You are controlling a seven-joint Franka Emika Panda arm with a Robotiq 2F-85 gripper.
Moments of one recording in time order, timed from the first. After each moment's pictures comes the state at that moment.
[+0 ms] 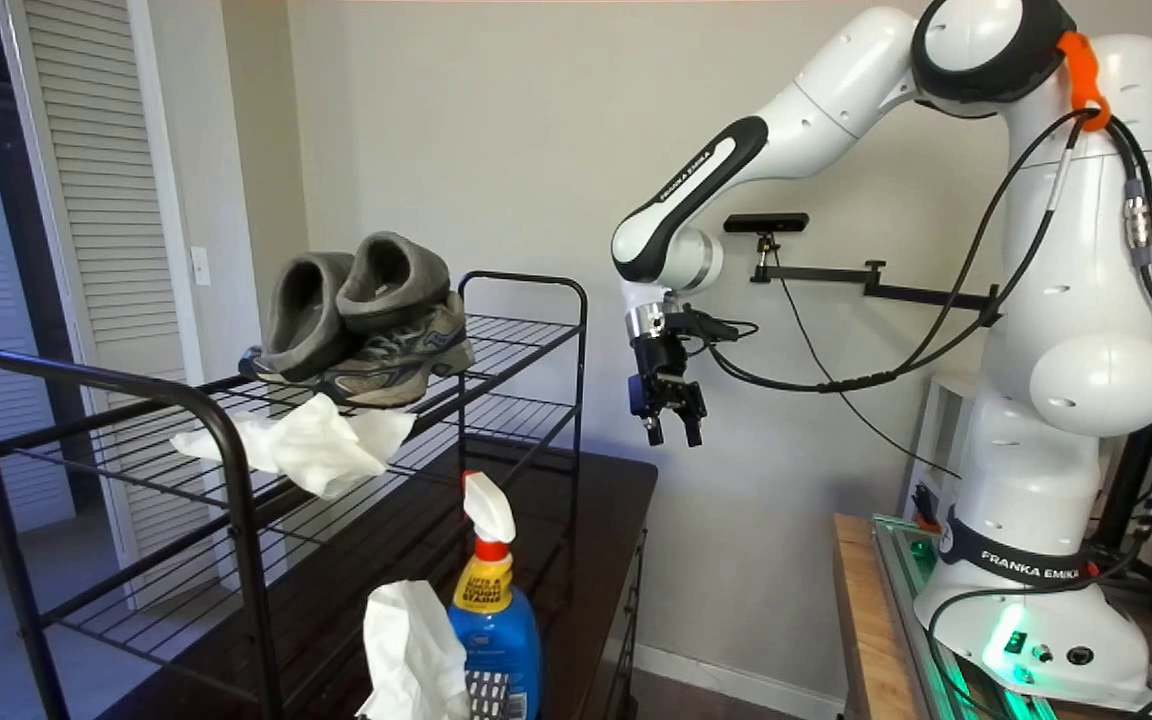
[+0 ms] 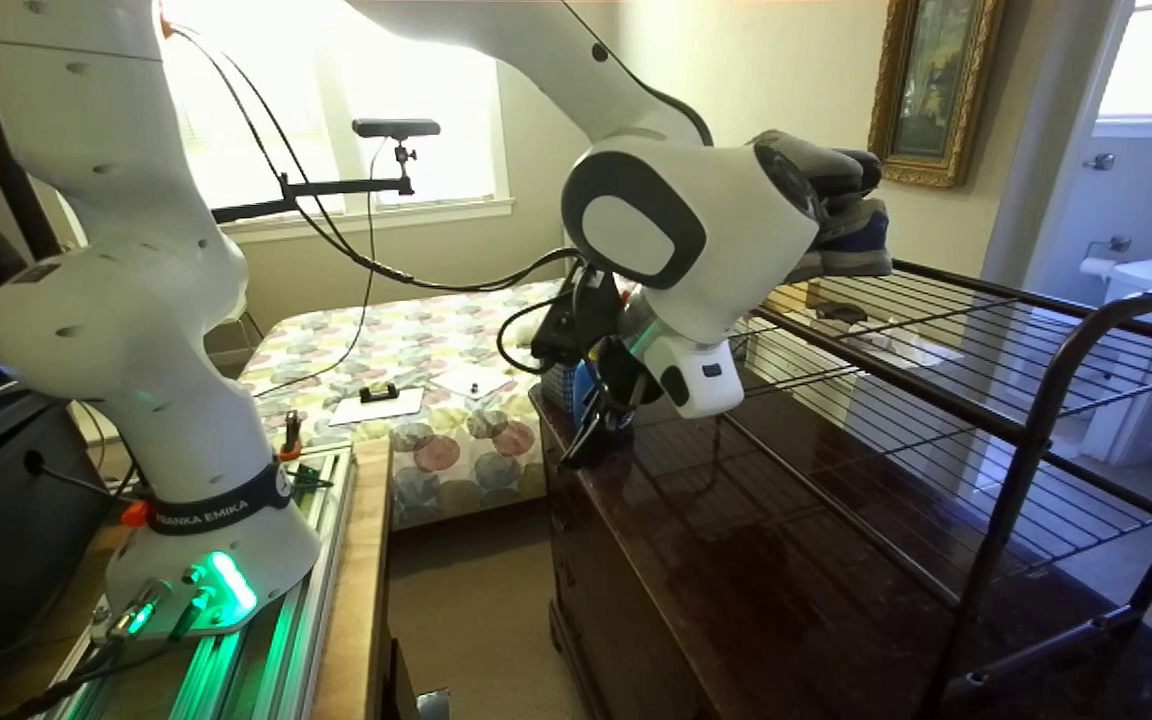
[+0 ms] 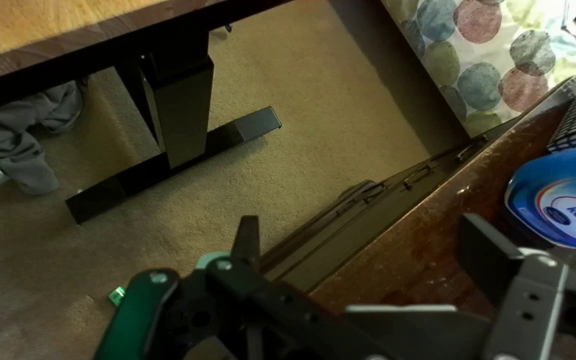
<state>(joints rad) -0.13 0.14 -0.22 -2.27 0.33 1.85 -0.06</state>
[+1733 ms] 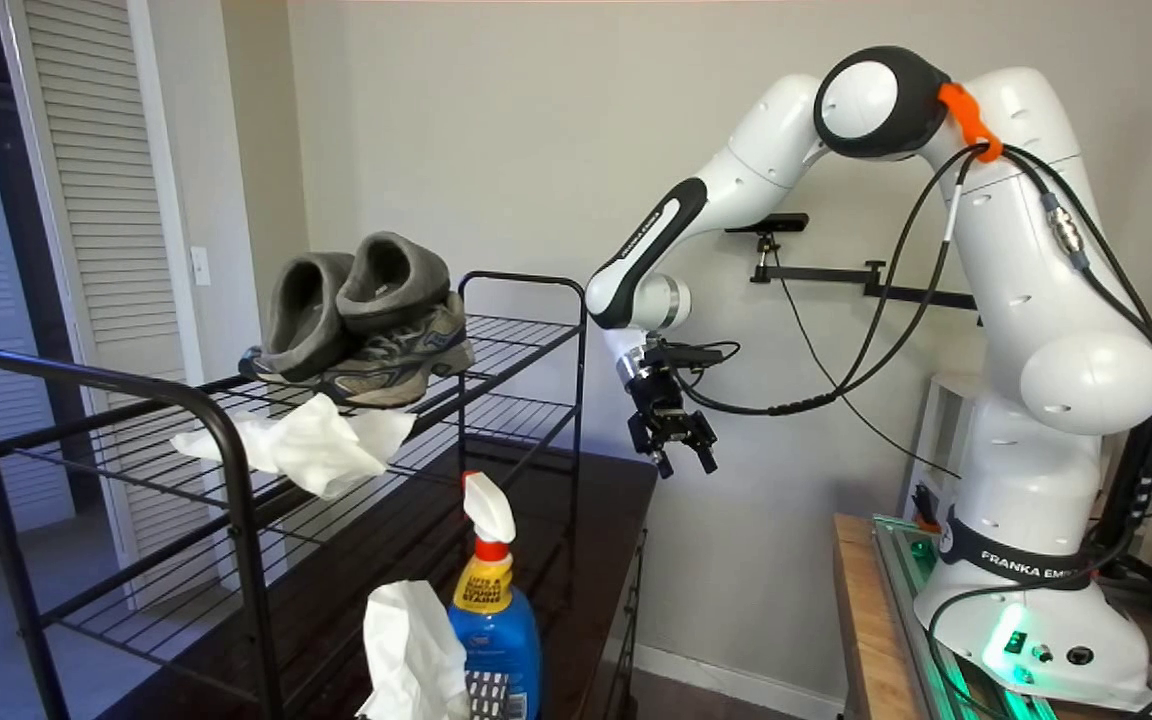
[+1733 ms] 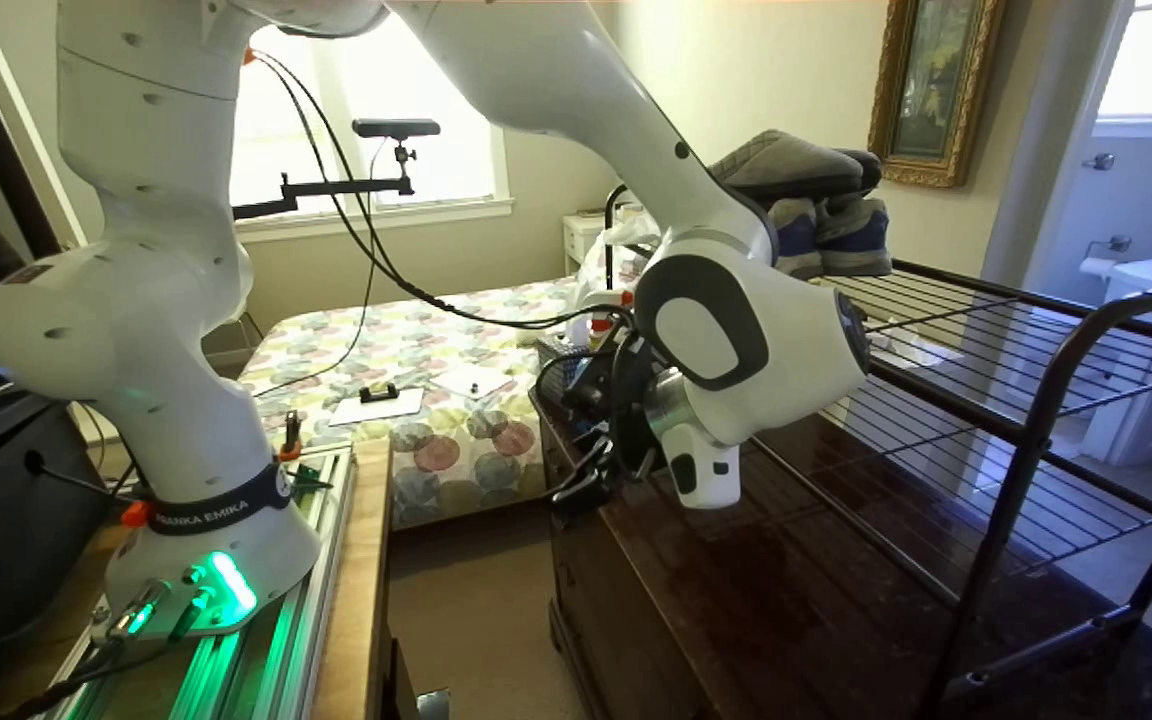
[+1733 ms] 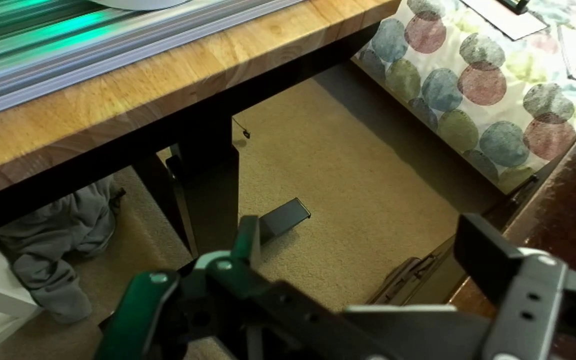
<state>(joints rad) -0.19 0.41 -0.21 -2.08 0.33 1.64 0.02</state>
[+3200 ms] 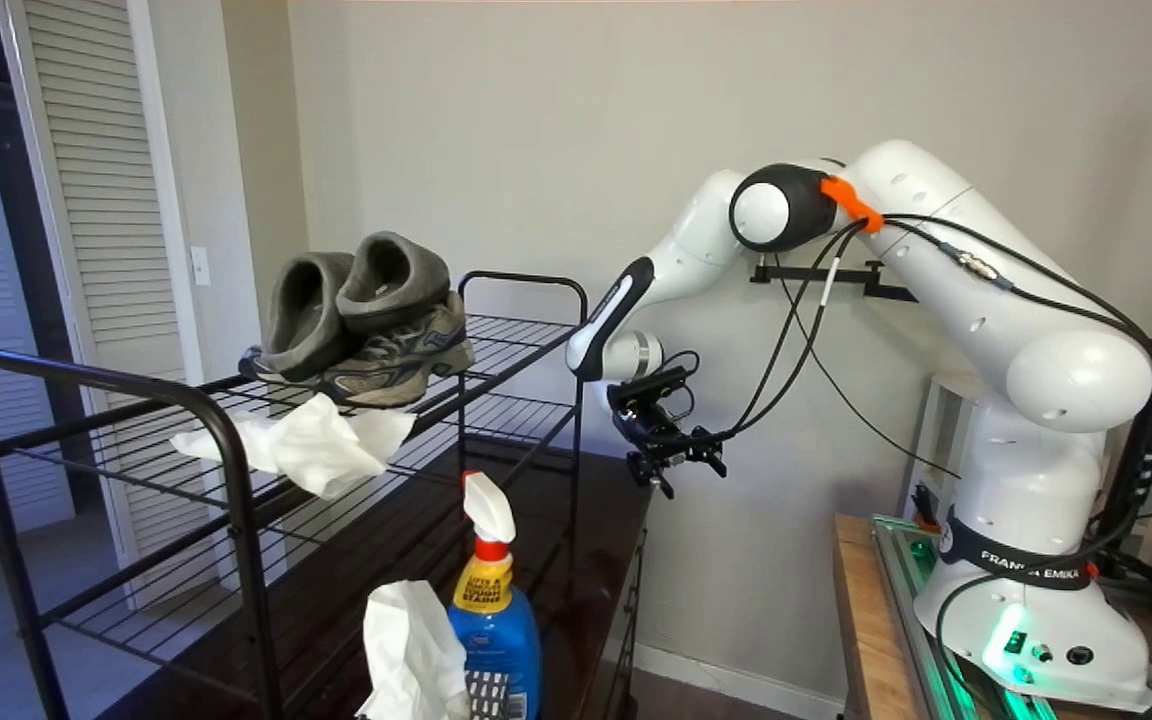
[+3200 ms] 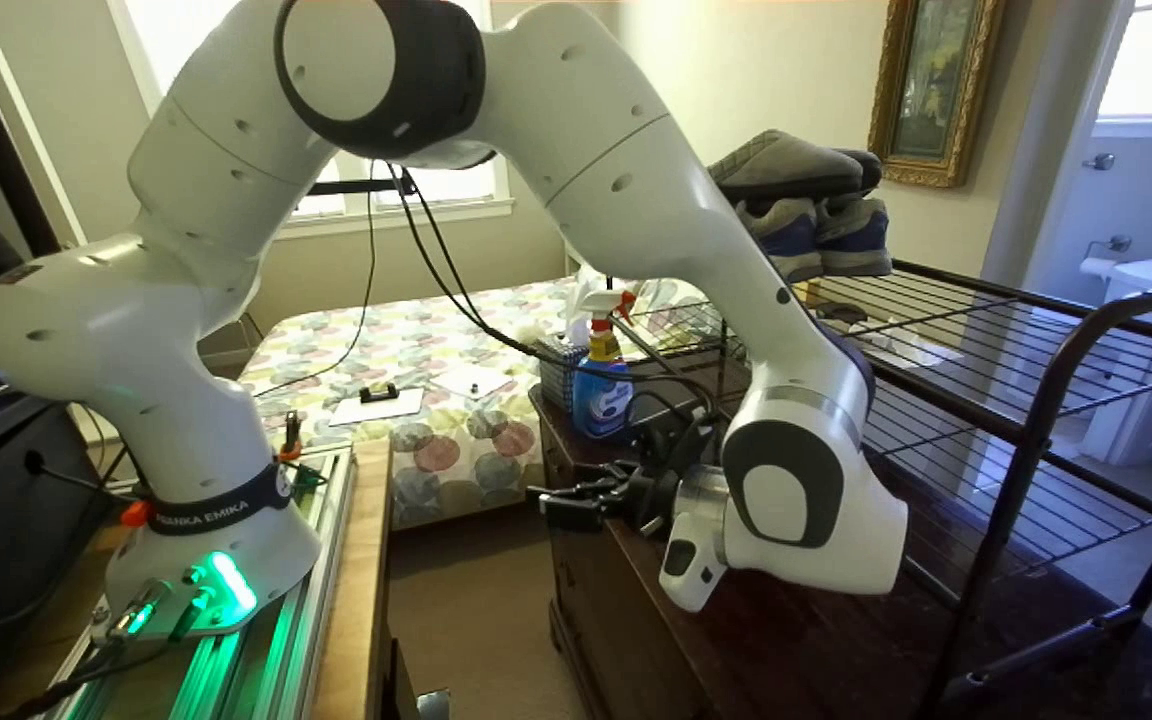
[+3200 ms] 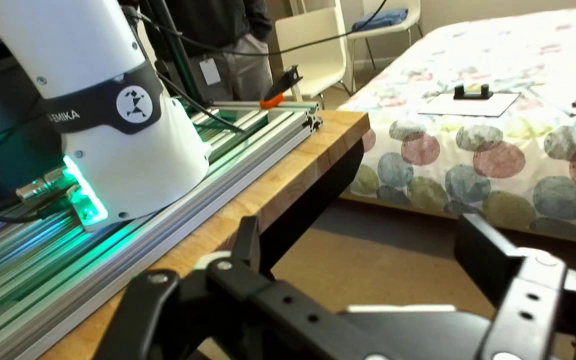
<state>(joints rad) -0.28 0.83 -0.22 -1.72 0.44 1.16 0.41</state>
